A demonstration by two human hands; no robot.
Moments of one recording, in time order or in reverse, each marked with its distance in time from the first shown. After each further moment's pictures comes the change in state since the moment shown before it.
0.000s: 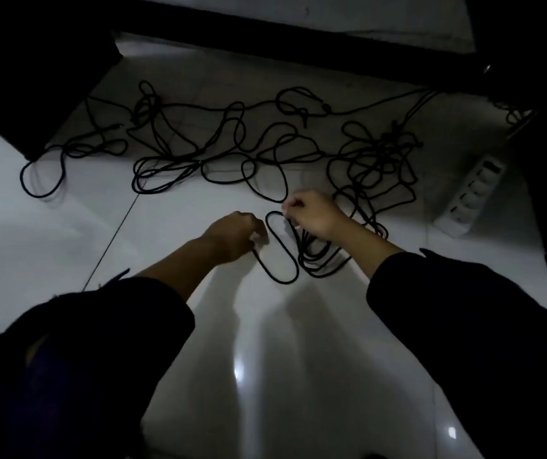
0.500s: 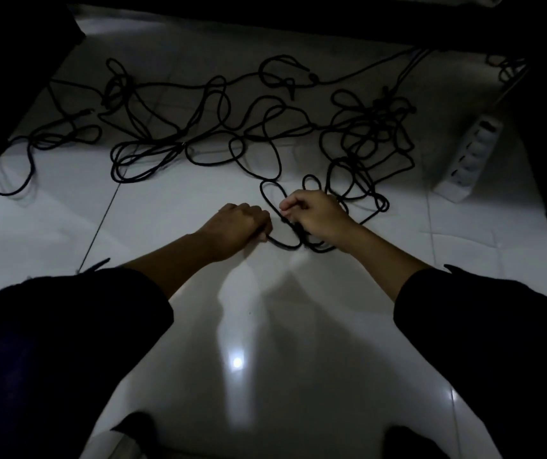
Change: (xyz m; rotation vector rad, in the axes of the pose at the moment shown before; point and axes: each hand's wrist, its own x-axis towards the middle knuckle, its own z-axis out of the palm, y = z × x) left_hand 0.006 -0.020 0.034 0.250 0.055 0.345; right_hand -0.026 0.029 0.026 0.151 0.066 0.011
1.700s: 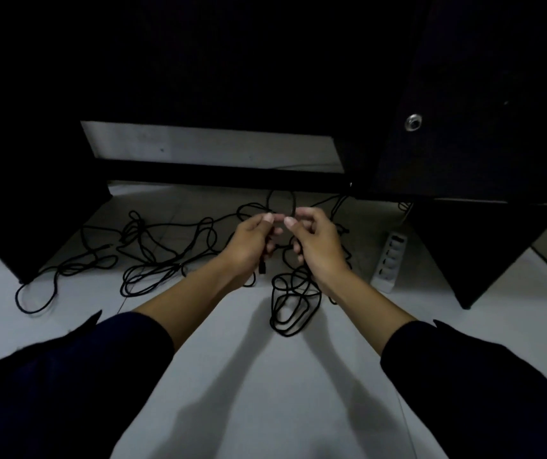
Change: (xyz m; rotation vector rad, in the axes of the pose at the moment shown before) left_hand 0.014 0.120 -0.169 -1.371 0.530 -0.248; right_hand -0.086 -0.117 -0.083 0.490 0.496 -0.301
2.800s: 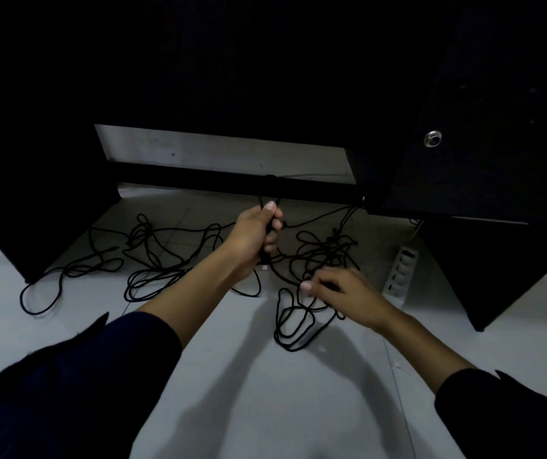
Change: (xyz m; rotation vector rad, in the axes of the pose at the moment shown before) left_hand 0.016 0.027 -0.009 -0.210 0.016 -0.020; right_hand -0.006 0.029 -0.059 -0.626 -0.510 -0.183
